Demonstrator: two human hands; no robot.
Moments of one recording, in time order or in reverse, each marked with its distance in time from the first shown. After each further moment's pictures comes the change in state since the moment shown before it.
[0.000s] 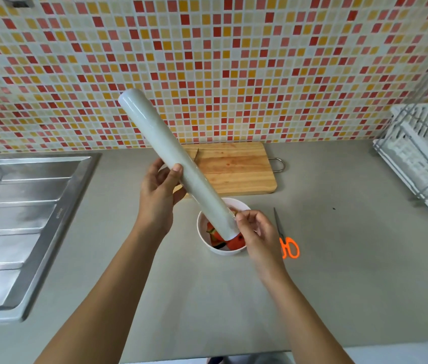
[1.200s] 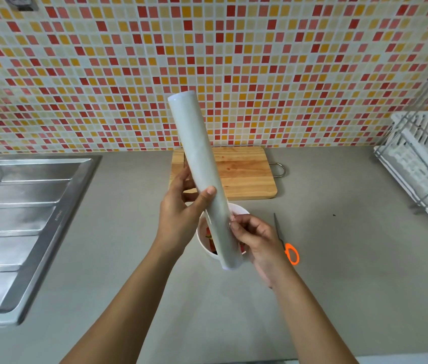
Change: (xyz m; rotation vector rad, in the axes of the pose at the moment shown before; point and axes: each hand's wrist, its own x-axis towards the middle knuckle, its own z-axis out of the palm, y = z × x) left_hand -0.033 0.000 0.029 0.415 -0.048 0.117; right_hand 0.012 -0.010 -0.009 0.156 -0.261 0.178
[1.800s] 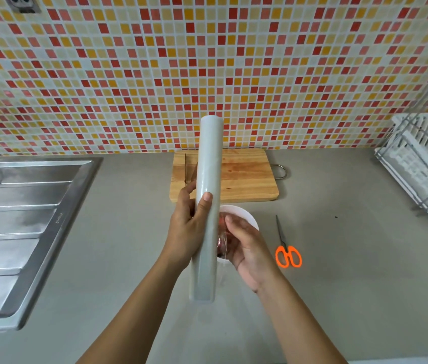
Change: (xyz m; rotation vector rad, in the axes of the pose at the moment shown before) left_hand -0.008 -0.026 0.003 -0.019 -0.071 -0.074; right_hand 0.004 0.001 0.031 0.356 -0.114 0.131
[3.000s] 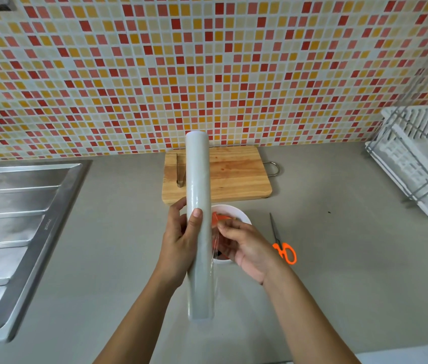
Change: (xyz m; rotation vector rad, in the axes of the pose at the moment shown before) left_hand -0.016 -0.017 -0.001 -0.085 -0.029 -0.049; right_hand 0.008 -0.012 -0.011 -0.109 0.033 0.159
